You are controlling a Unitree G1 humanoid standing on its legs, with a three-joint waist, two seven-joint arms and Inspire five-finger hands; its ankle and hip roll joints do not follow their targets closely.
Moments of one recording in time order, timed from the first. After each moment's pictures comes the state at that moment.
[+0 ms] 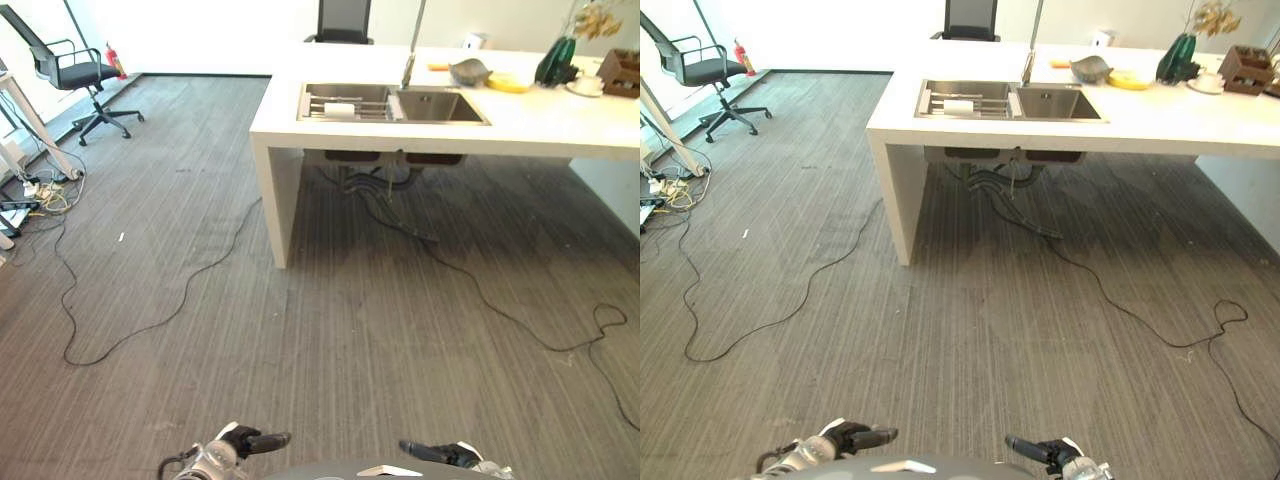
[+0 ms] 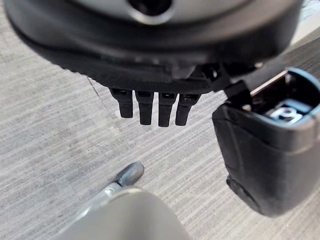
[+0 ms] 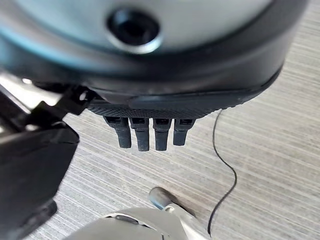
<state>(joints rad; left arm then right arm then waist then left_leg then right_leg) -0.07 0.21 -0.33 1.26 0.17 0.03 0.01 -0.01 -0.24 0.29 1.28 -0.06 -0.01 0.01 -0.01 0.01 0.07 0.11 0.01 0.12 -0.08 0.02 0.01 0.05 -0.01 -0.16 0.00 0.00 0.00</state>
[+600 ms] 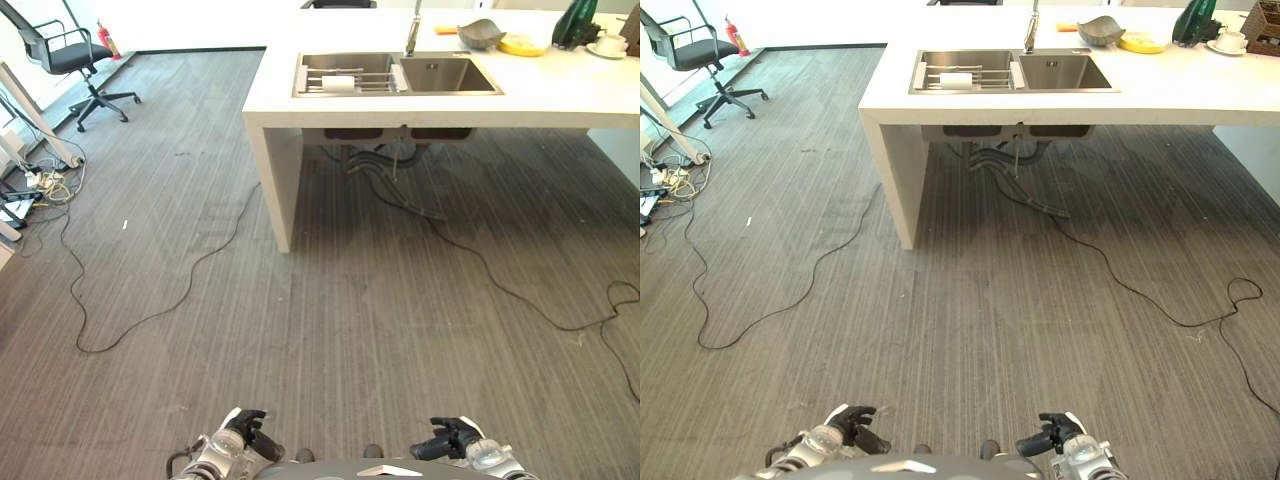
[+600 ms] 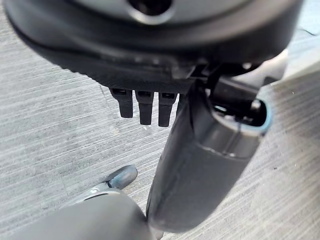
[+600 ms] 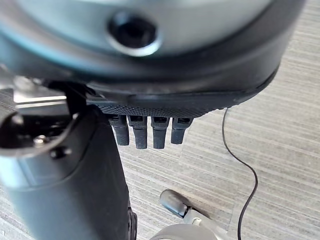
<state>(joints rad) -0.07 0.19 -0.20 1.23 0.08 0.03 0.07 -0.06 -0.25 0.22 1.27 -0.05 -0.03 -0.01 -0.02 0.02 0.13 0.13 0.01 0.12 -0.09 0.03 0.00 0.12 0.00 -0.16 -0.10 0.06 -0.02</state>
